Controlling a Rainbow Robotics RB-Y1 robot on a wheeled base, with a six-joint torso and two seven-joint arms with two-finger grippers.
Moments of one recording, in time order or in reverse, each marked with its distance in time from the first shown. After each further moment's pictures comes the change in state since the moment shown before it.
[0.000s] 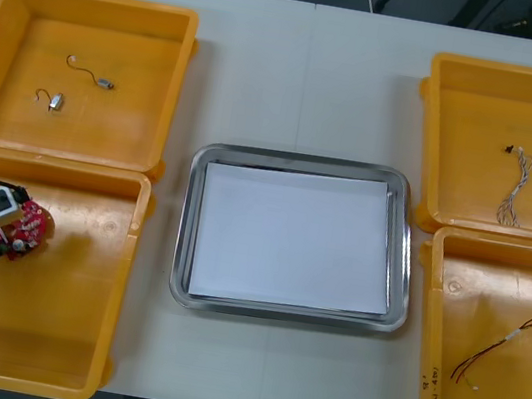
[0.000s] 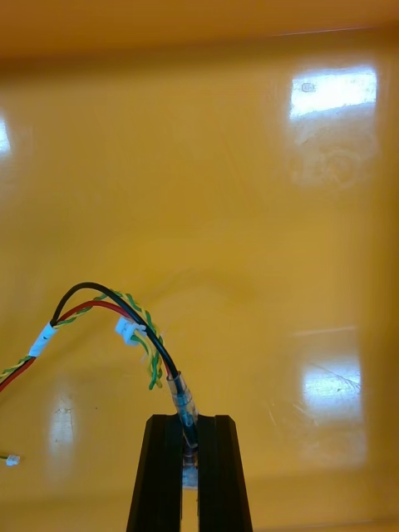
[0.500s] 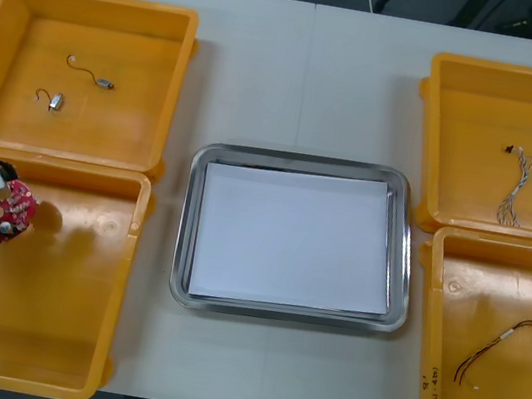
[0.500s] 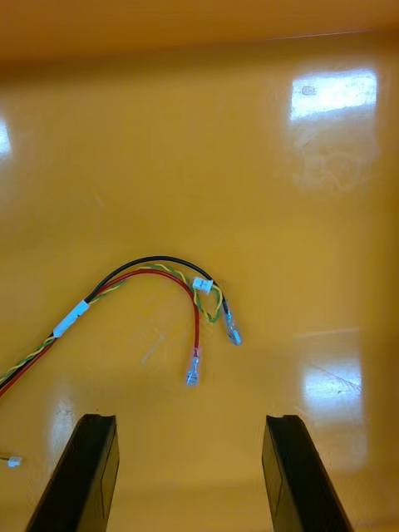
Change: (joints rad) right arm 0.000 0.000 0.000 0.000 0.000 -0.003 0.000; left arm -0.029 0.000 0.112 -0.062 0.027 0.158 0.000
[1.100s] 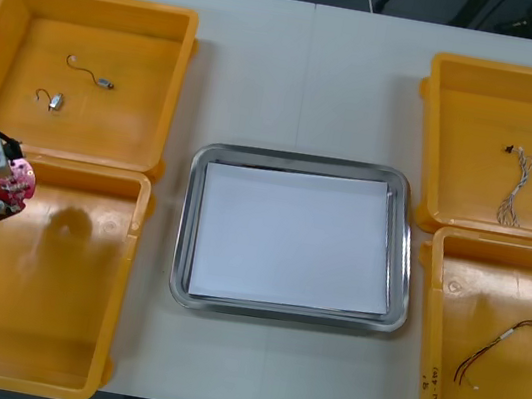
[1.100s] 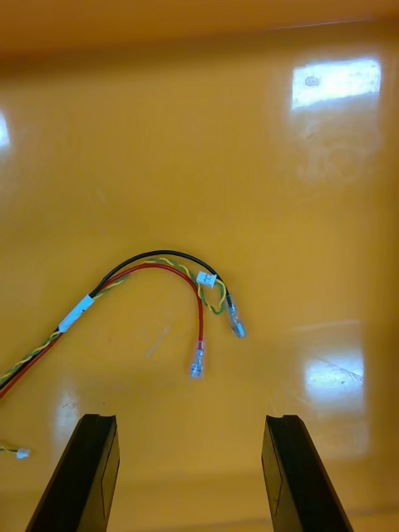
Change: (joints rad) right arm -0.029 0.000 0.000 -0.001 0.002 0.057 -0.028; left arm -0.101 -0.029 0.108 -0.227 -0.042 0.337 0.000
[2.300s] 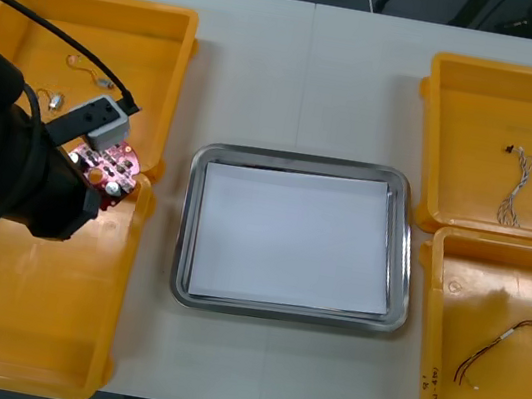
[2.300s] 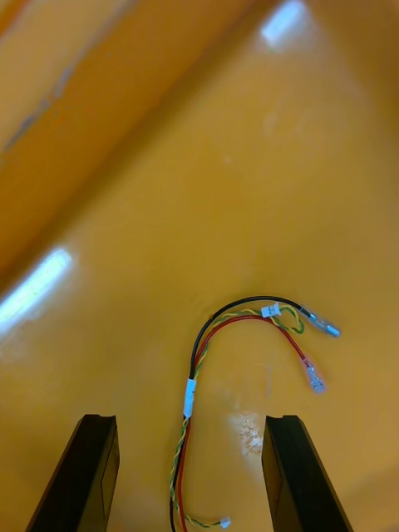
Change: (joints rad) right arm -0.190 0.119 0.001 0.047 0.101 0.136 -0.617; left arm -0.437 -0.202 -0.326 -0.205 -0.080 0.323 0.775
